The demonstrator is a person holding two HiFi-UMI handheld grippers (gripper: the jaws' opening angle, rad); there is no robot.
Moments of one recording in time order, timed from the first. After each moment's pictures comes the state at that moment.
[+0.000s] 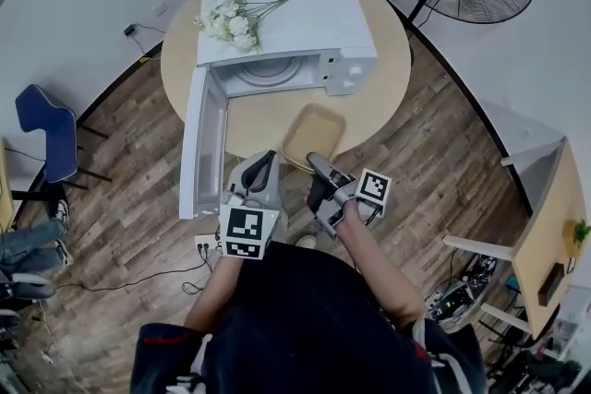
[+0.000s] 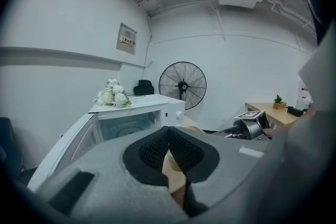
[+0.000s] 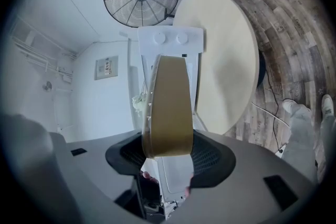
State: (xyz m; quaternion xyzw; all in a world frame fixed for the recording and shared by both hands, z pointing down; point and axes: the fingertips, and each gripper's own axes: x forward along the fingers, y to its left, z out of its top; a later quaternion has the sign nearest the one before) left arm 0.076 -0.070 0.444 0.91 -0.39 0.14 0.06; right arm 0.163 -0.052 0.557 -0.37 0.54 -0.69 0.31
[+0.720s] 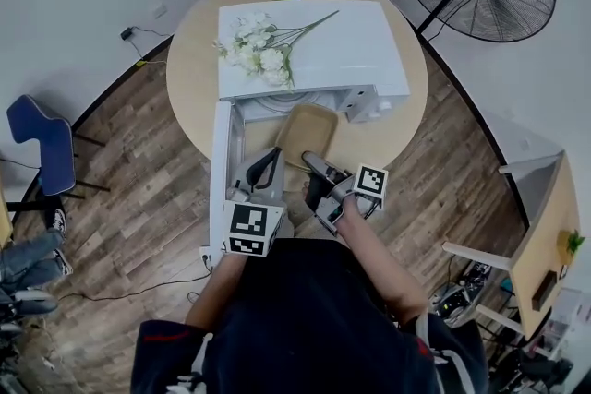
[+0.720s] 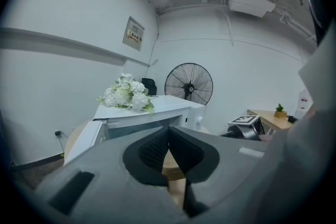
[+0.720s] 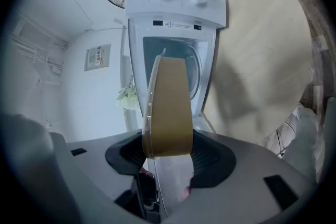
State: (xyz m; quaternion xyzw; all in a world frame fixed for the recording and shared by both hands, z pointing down) left arm 0.034 -0.188 0.447 0.91 -0.38 0.12 0.09; right arm 0.103 -0.168 0.561 -0.37 0.55 -0.70 0.26
